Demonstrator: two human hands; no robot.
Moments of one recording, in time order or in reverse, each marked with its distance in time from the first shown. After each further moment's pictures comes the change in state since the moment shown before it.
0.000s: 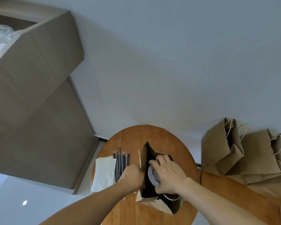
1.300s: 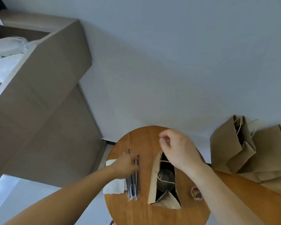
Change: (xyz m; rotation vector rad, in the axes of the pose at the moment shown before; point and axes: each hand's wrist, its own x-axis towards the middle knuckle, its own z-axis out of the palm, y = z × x) left_hand -0.003 -0.023 -0.094 0.189 -0.148 0.242; right_hand -0.004 -0.046 -0.109 0.491 0.555 0.254
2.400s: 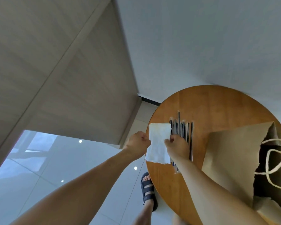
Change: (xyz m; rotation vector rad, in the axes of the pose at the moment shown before) left_hand 0.027 -0.180 0.026 -0.347 0.233 -0.470; right_hand 0.011 0.024 0.359 0.230 -0.280 0.555
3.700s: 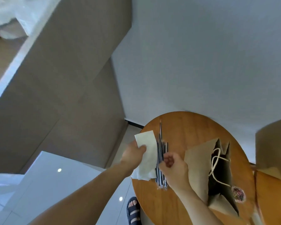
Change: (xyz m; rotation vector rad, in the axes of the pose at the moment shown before) left_hand -0.066 0.075 -0.017 -0.510 0.000 0.087; right_hand -0.096 -0.026 -0.111 0.381 0.078 -0.175
